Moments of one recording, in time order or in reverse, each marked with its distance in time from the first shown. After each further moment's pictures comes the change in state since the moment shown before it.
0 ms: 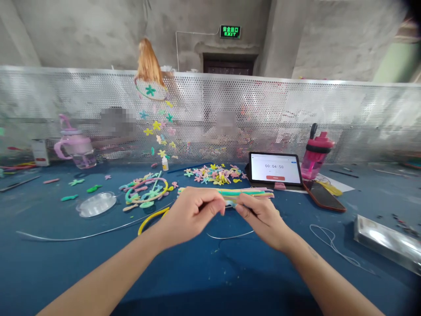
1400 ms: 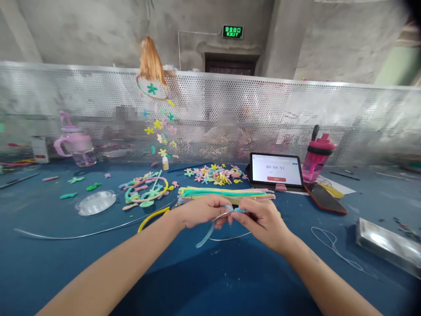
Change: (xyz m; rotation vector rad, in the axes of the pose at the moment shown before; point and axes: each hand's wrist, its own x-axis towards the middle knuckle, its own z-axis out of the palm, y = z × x) left_hand 0.021 -0.061 0.027 -0.677 -0.530 -0.289; right_hand 0.002 0.002 0.009 0.024 0.060 -0.083
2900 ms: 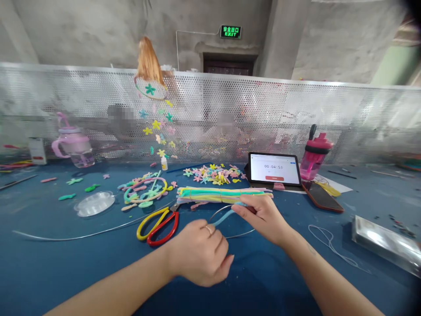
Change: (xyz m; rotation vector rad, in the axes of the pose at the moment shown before) left_hand -0.038 -0.001 0.064 1.574 0.480 0.657; right_hand 0.001 0.006 -0.008 -0.074 -0.017 0.112
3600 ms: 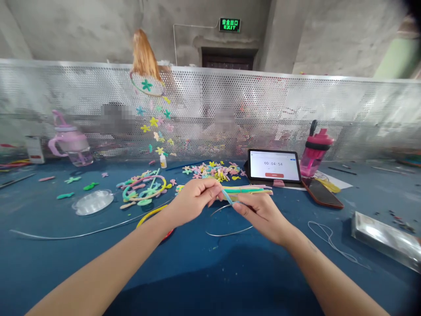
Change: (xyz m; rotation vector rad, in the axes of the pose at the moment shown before) left_hand 0.034 -0.057 -0.010 -0.996 -0.099 -0.756; right_hand 0.000 0.002 -0.003 0.032 -0.074 -0.022
